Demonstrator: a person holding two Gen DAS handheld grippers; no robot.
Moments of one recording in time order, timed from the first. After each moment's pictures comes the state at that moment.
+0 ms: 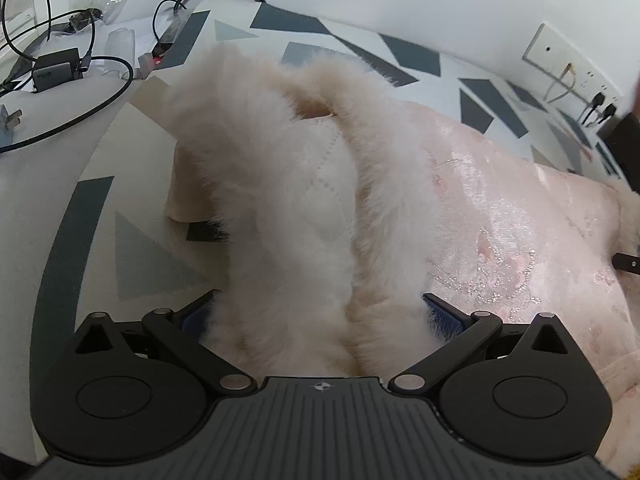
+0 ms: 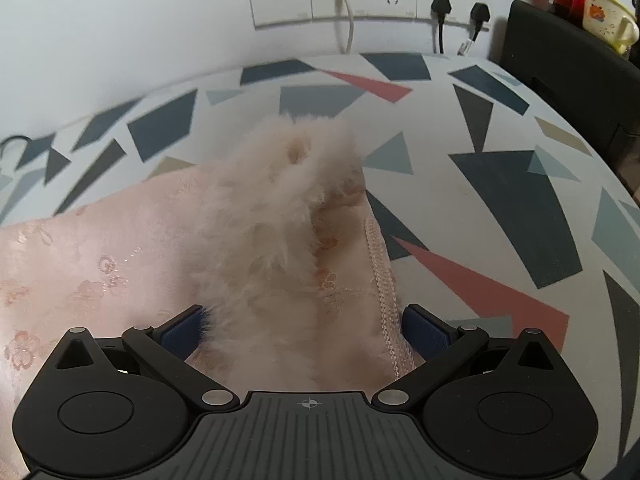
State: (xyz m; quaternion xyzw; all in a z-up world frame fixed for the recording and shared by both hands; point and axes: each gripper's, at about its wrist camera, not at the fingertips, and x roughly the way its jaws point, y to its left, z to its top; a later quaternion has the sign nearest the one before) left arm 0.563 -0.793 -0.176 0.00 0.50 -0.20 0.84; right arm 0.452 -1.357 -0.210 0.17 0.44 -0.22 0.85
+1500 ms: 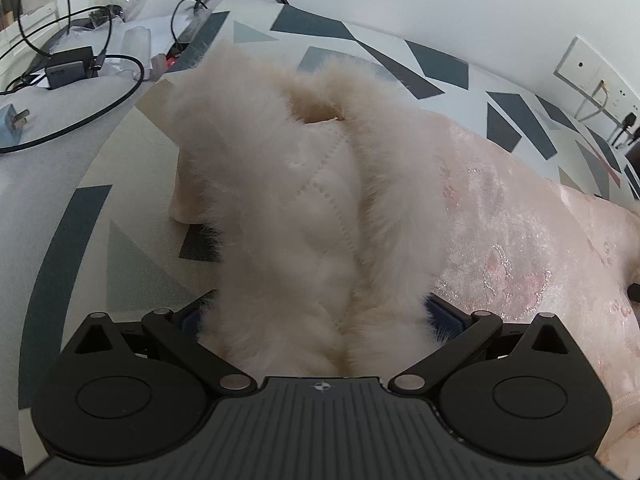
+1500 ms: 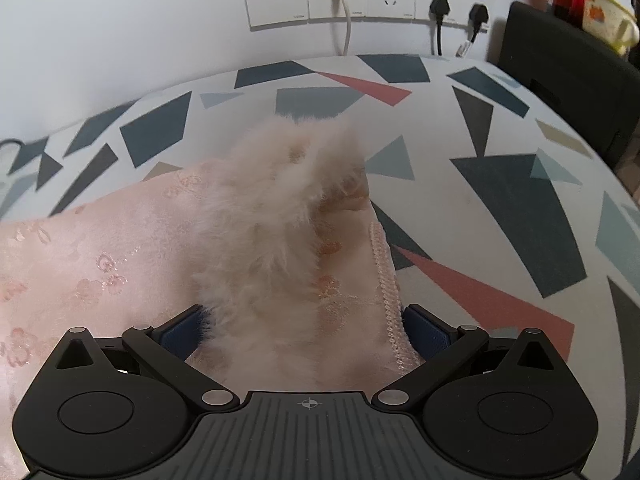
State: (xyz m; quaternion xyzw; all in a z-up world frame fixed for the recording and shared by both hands) left arm 0.573 -0.804 -0.177 -0.01 0.50 -0.16 0.85; right arm 0.452 -1.367 -0.213 0.18 0.42 -0.22 0.86
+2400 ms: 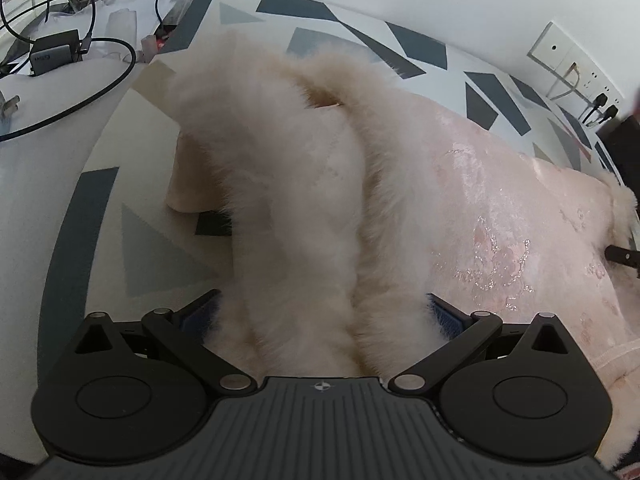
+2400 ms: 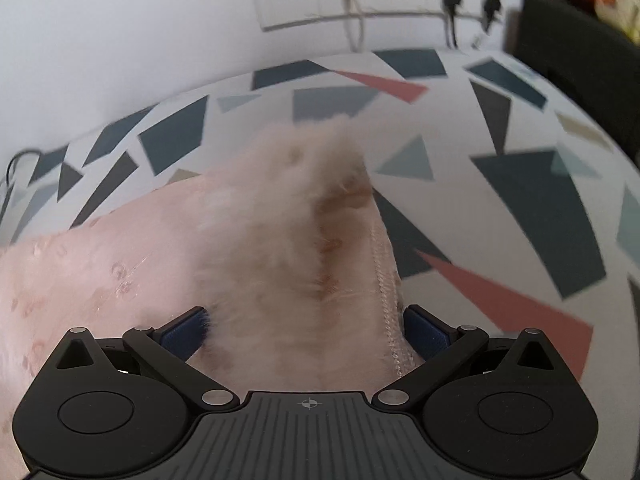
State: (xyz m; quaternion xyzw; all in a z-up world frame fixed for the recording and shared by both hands) left arm 0.569 -0.782 -0.175 -0.01 0.53 -0.20 0.82; right arm 0.456 -1.364 -0.209 0.20 0.42 -0.20 0.86
